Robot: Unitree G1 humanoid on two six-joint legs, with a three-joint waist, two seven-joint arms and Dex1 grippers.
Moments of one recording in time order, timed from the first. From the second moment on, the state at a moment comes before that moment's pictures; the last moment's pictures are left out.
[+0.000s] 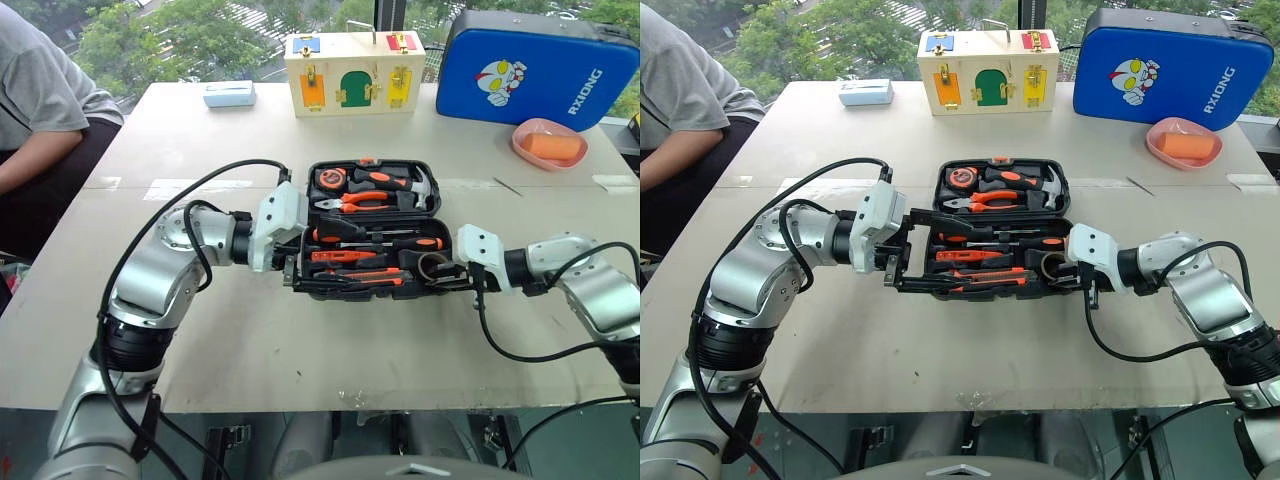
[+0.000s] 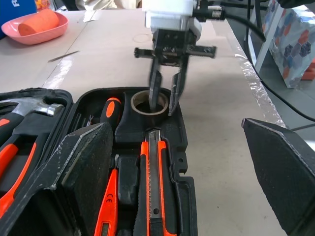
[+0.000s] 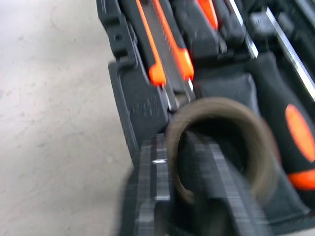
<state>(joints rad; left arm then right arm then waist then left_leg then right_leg) -0.53 0.73 -0.11 -0.26 -0.50 0.47 -1.24 -0.44 -0.81 0.26 -0.16 0.21 0.45 1.17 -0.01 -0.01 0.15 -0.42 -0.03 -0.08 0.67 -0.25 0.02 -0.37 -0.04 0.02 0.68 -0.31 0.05</state>
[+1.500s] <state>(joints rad) -0.35 0.80 0.12 -0.14 -0.50 0.54 -1.07 -0.44 -0.84 0.04 -0.05 0.35 0.52 1.13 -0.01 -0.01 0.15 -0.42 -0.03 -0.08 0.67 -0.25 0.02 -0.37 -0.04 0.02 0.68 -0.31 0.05</state>
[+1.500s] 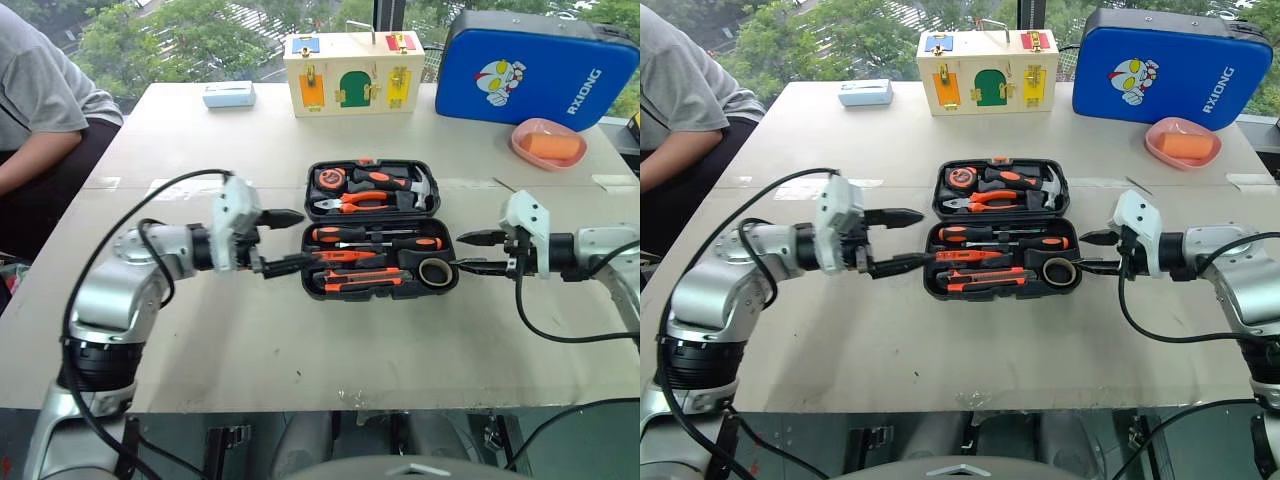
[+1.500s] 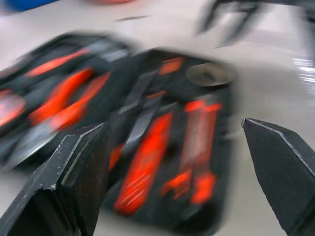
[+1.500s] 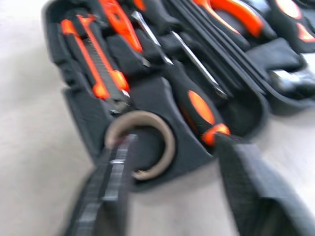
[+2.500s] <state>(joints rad) -0.42 0.68 -0.04 0.10 -0.32 0.47 -0.99 -0.67 -0.69 0.18 0.52 0.08 0.03 1.24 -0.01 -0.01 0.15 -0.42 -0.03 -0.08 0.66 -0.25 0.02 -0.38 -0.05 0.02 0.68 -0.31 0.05</state>
